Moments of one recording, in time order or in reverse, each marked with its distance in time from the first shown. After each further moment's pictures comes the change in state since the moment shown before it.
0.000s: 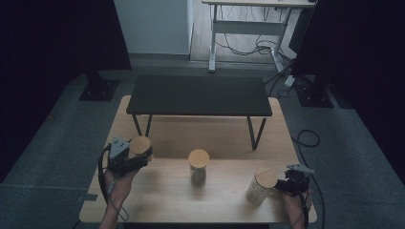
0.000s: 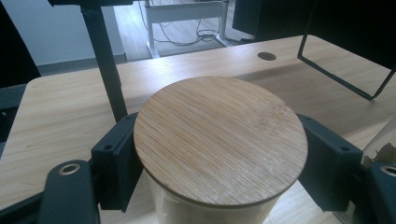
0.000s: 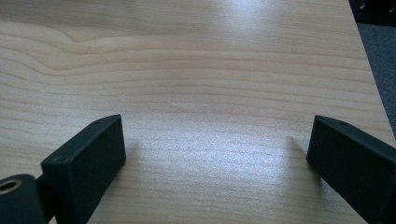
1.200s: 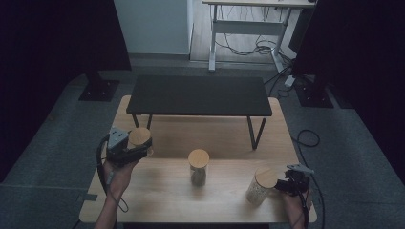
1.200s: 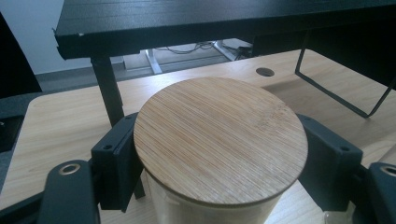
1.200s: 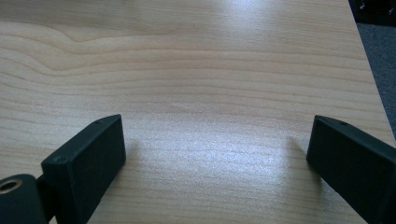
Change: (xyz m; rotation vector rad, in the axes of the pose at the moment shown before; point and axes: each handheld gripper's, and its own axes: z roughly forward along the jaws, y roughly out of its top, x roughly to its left) left arm 0.006 0.029 0.003 -0.020 -0.009 0.003; right arm 0.000 0.000 0.000 0.000 0.000 0.000
